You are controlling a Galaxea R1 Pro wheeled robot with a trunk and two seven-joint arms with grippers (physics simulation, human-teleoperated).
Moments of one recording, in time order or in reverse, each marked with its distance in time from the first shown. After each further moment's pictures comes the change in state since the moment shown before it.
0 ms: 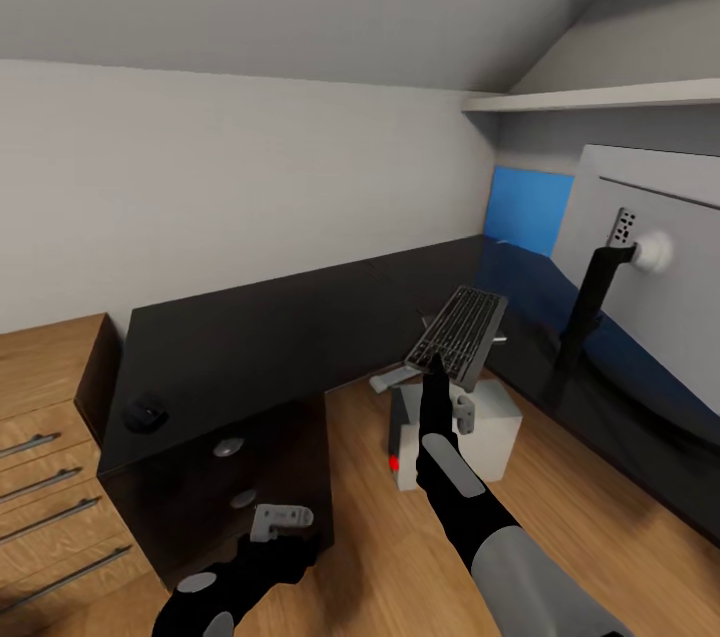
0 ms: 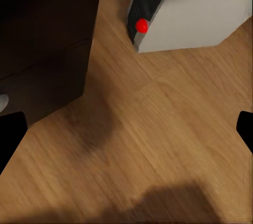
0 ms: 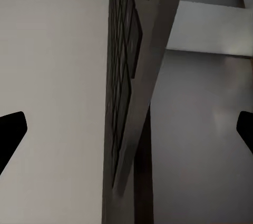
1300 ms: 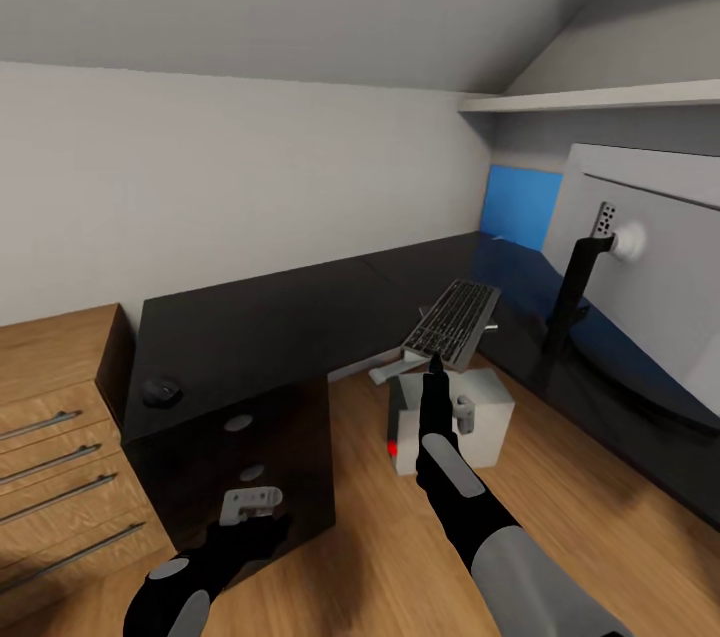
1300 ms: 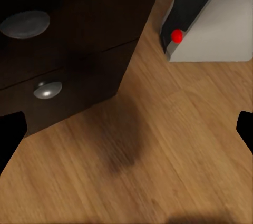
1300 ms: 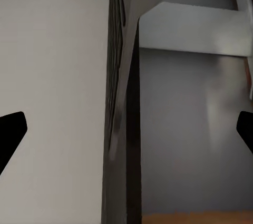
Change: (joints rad) left arm 0.000 0.001 0.134 -0.015 -0.040 -0.001 0.000; right arm 0.000 0.000 0.000 0.000 0.001 0.000 0.002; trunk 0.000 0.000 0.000
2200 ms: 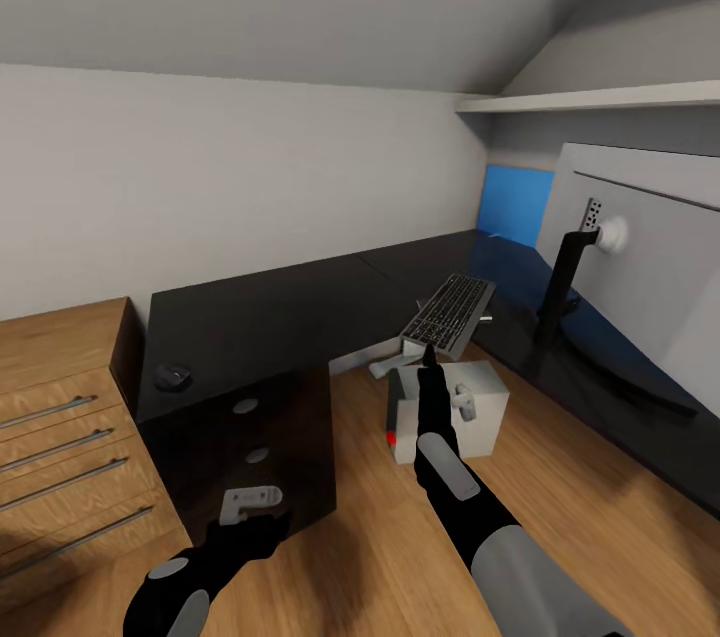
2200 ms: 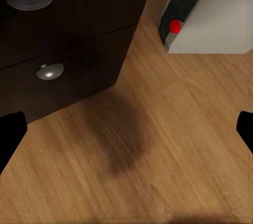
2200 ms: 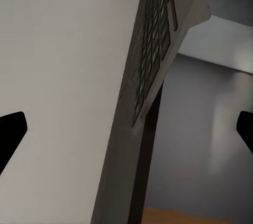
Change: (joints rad) left arm 0.000 0.000 0.001 -0.001 0.000 0.000 -0.001; right arm 0.000 0.000 0.001 -0.012 0.192 -0.010 0.000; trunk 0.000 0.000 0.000
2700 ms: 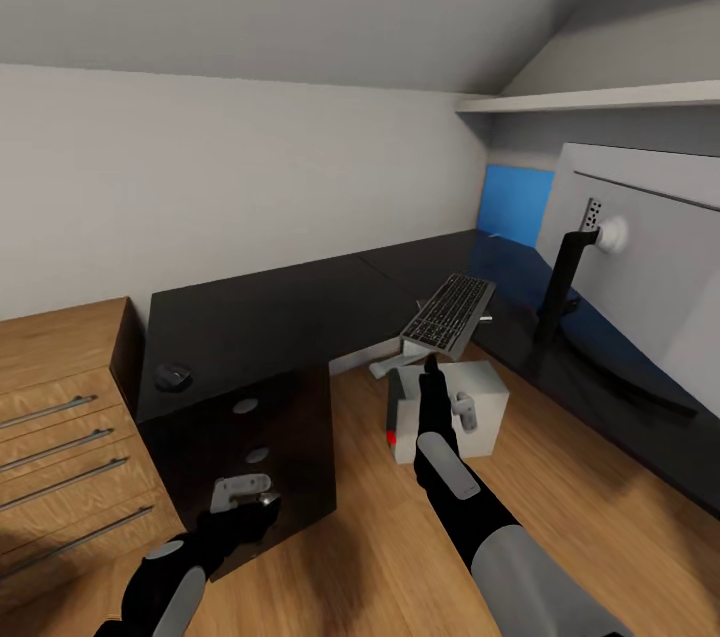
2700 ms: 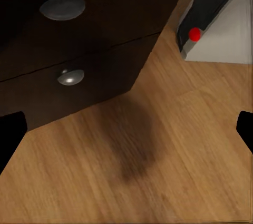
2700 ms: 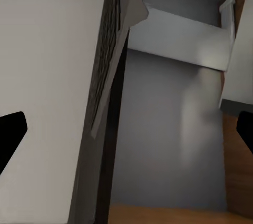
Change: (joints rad) left arm -0.050 -0.003 0.057 0.065 -0.001 -0.001 0.003; right arm 0.000 0.000 0.004 -0.007 -0.004 -0.002 -0.145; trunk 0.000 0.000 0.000
